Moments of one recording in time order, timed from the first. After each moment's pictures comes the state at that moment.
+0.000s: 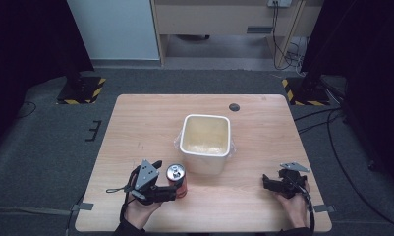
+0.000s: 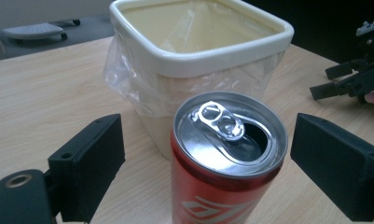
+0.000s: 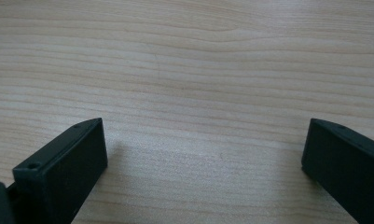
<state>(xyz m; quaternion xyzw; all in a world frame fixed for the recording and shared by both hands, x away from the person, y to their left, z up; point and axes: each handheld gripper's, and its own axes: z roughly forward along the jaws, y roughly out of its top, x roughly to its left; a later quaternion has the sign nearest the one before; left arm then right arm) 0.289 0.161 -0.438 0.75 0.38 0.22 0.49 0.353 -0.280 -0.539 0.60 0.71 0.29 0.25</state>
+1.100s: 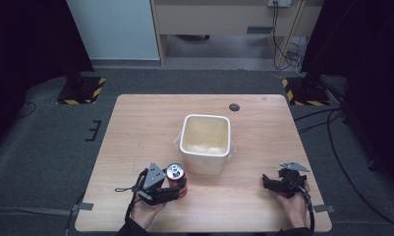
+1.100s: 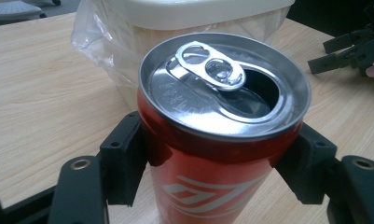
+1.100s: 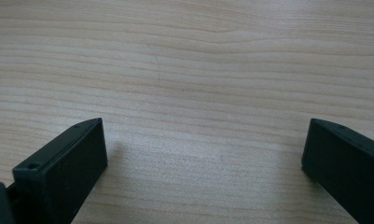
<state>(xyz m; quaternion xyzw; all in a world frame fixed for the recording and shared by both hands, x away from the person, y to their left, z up) 0.297 0.153 -0.464 0.77 0.38 0.19 0.48 0.354 -0.280 -0.539 0.59 0.71 0.29 0.25</state>
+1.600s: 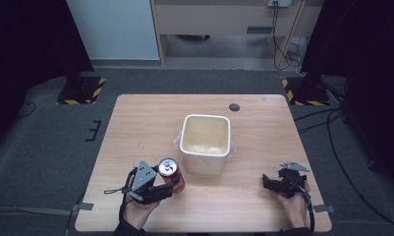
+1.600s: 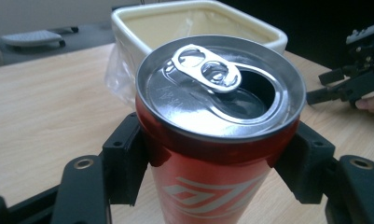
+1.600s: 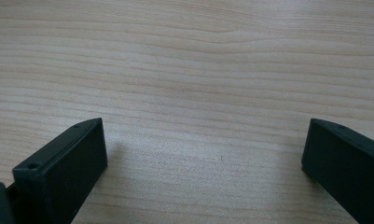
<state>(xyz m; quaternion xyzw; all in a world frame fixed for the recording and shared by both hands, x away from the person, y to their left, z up) 0.285 0.167 -0.435 0.74 0.38 0.22 0.51 0.354 -0.280 -0.539 0.59 0.71 0.29 0.25</state>
